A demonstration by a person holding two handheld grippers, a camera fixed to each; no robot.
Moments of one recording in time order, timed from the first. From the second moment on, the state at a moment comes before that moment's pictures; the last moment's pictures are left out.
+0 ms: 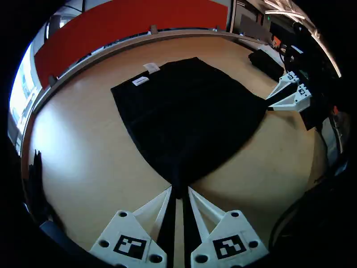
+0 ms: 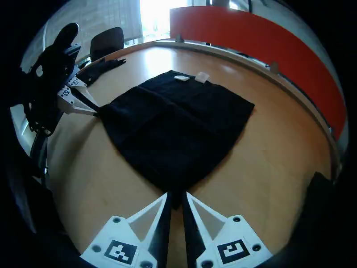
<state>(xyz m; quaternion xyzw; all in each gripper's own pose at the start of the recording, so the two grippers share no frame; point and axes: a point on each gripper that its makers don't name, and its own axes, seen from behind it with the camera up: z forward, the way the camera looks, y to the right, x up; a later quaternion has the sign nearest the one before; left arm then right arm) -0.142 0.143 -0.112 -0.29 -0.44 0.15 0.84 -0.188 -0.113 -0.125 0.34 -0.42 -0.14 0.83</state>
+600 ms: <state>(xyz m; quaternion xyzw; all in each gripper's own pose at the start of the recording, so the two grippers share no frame) -0.093 0.143 -0.114 -0.28 -0.42 0.12 0.85 -0.142 -0.115 -0.120 0.32 -0.40 -0.11 0.85</state>
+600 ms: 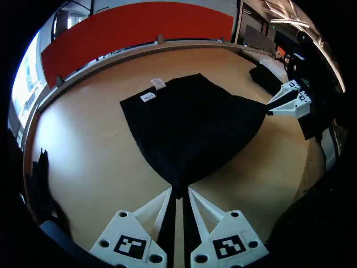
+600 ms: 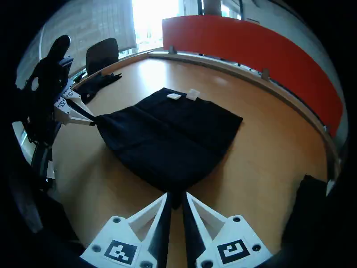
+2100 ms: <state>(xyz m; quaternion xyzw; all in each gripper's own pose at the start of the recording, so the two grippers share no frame) 0.005 0.145 -0.137 -0.28 -0.40 0.09 0.87 -0.050 -0.114 -0.145 0.33 -0.36 -0.12 0.86</state>
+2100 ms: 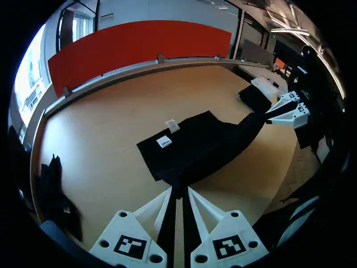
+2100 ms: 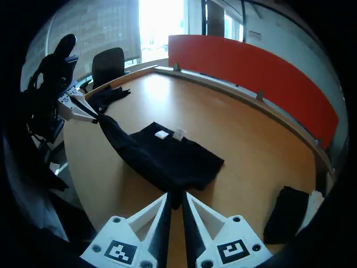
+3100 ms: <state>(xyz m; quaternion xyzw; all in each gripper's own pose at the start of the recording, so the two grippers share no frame) -0.026 0.147 -0.062 -0.26 -0.39 0.09 0.88 -0.091 -0.109 -0.080 0.30 -0.40 -0.13 0.86</state>
